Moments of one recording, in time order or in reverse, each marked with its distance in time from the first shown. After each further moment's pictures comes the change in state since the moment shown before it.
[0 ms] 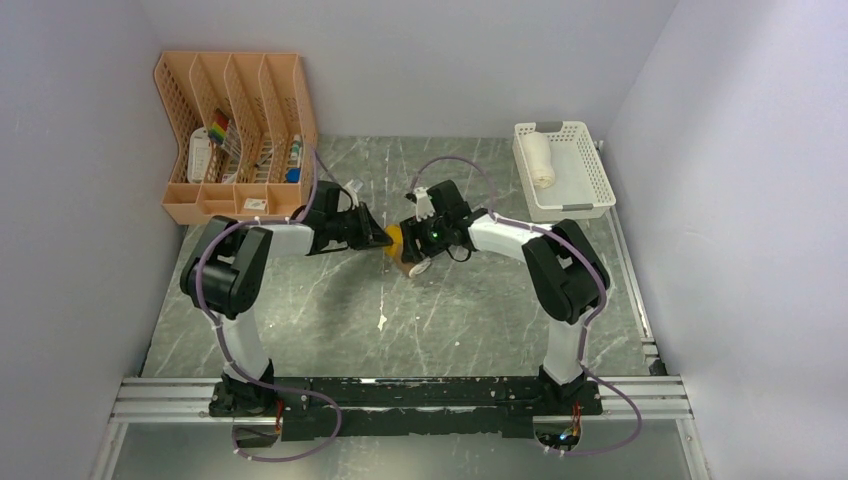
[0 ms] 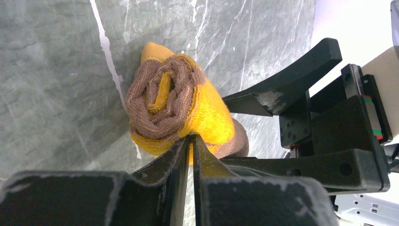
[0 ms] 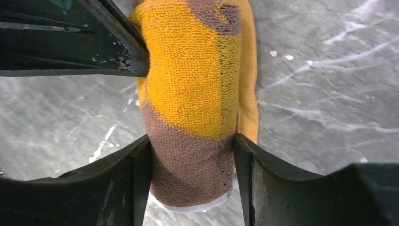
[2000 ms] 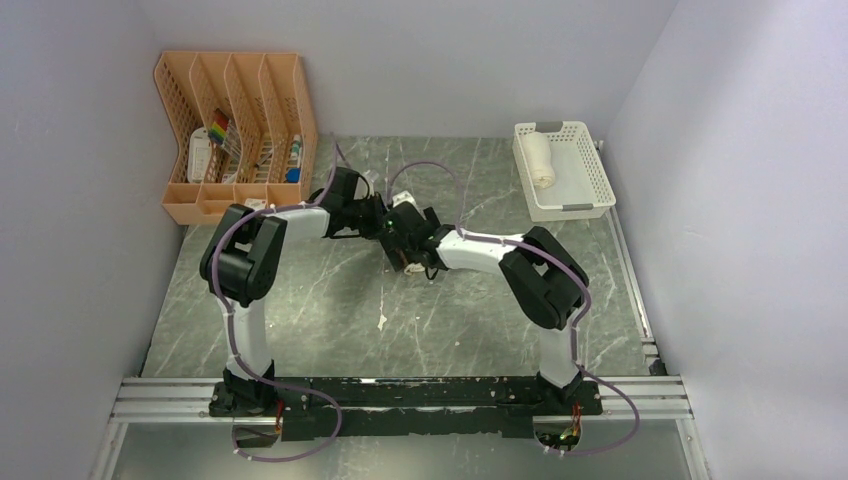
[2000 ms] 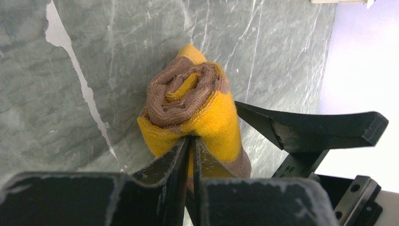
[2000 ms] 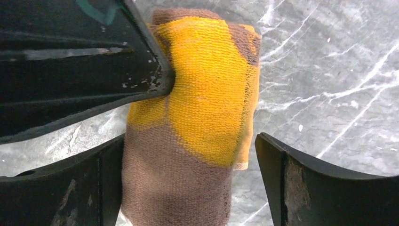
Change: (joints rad) left arm -0.054 0.129 0.232 -0.184 -0.055 0.042; right arm 0.237 0.053 0.065 -0.042 0.758 0.016
